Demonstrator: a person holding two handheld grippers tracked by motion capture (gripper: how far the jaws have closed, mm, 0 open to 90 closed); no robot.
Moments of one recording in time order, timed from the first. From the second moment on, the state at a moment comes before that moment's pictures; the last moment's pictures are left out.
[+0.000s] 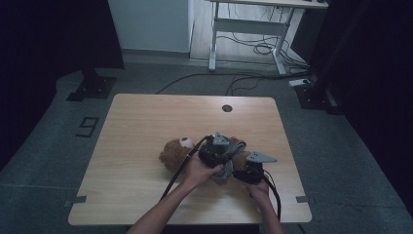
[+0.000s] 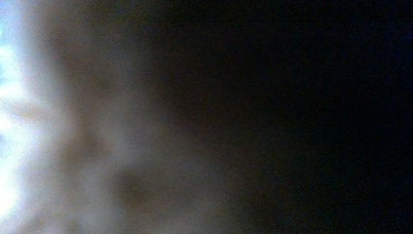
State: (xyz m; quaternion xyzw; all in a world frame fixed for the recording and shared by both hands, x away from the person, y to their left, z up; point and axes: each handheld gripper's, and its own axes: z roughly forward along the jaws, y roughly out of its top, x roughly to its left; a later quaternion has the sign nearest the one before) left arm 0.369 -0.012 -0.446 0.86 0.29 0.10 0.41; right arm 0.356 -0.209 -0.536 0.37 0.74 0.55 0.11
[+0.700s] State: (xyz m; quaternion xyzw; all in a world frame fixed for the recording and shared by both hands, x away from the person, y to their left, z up) left arm 0.343 0.093 -0.469 0.83 0.34 0.17 0.40; right arm 0.355 -0.211 -0.535 0.36 0.74 0.56 0.11
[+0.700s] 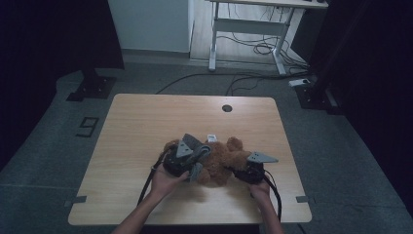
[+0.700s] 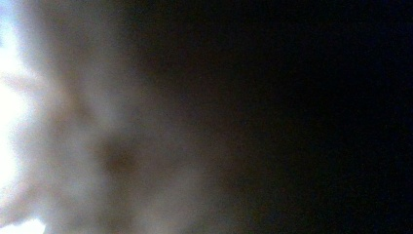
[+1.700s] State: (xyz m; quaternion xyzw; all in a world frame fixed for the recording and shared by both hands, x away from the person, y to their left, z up) left arm 0.348 0.166 -0.457 0.79 0.42 0.16 0.42; right arm 0.358 -0.214 -0.536 0.36 0.74 0.56 0.11
